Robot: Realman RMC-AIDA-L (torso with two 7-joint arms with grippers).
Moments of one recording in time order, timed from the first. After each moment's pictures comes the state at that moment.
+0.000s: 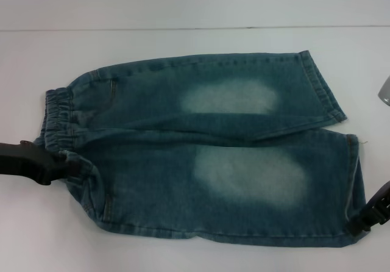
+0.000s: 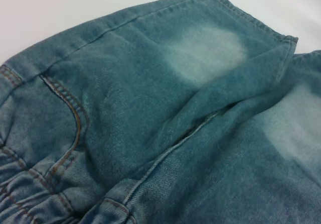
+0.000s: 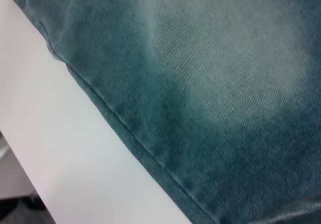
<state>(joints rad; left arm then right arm) -0.57 -2.06 0.49 0.89 2.56 1.63 -1.77 0.75 1.95 -0.86 -0.64 -2.70 -1.74 2.14</state>
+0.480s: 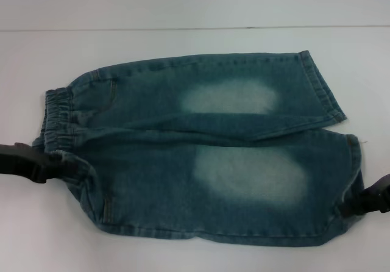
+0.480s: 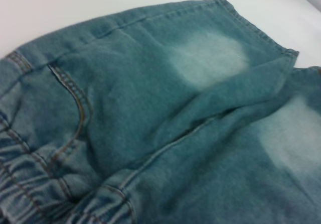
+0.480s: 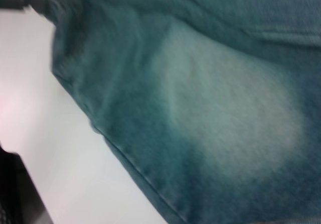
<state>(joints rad) -0.57 -2.04 0.48 0.90 2.56 1.68 -1.85 0.64 1.94 -0.61 -0.66 -2.60 -1.76 1.97</state>
